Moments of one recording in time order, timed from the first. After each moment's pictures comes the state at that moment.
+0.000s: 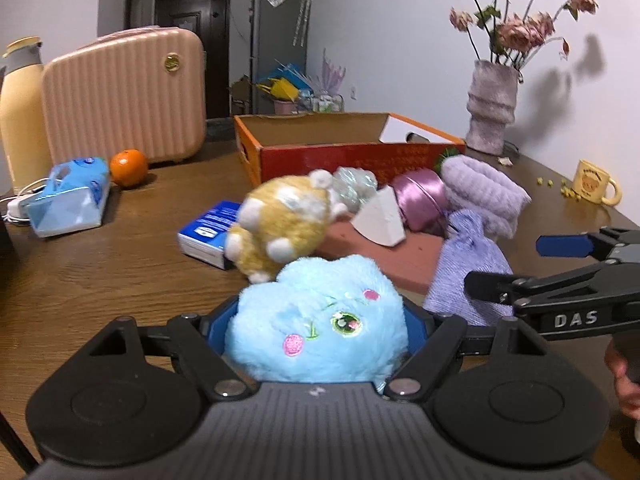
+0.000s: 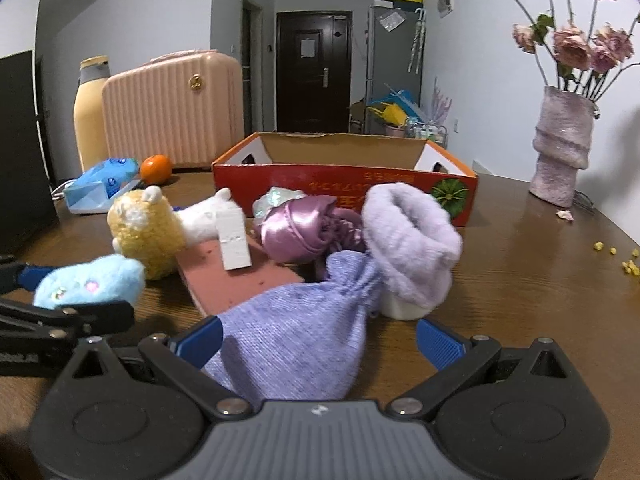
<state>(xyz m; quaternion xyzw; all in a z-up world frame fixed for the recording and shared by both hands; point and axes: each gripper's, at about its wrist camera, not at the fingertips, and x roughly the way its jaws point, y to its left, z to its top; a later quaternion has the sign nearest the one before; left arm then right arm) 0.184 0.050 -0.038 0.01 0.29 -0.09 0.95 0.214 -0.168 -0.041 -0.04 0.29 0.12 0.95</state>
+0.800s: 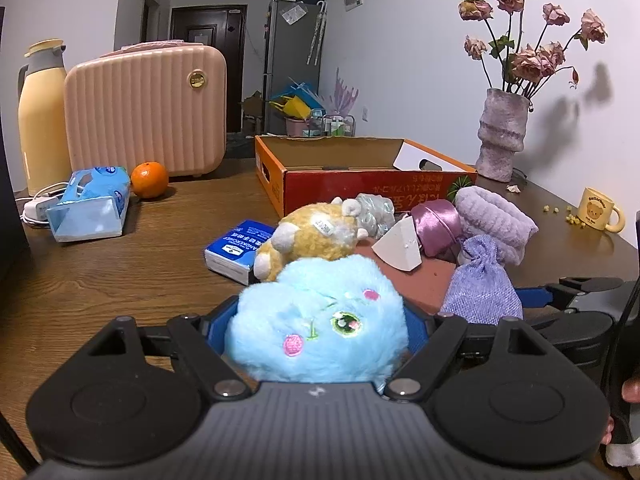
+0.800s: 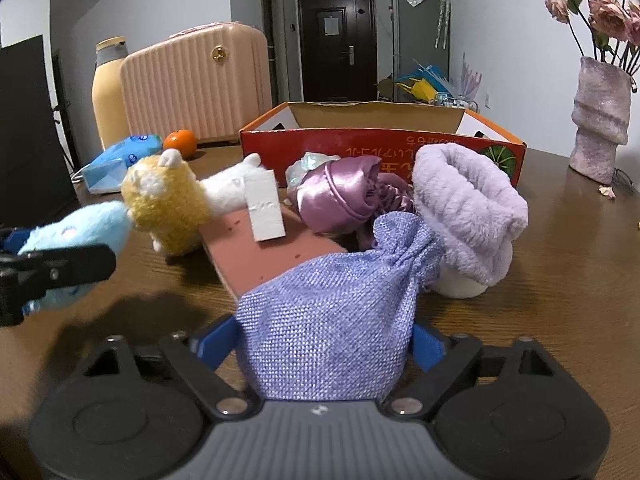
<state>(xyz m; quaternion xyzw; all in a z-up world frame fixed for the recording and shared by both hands) 0.177 0.068 -0.029 -0.01 0.26 -0.08 0.96 0.229 -0.156 -0.063 -0.02 0.33 0.16 0.93</state>
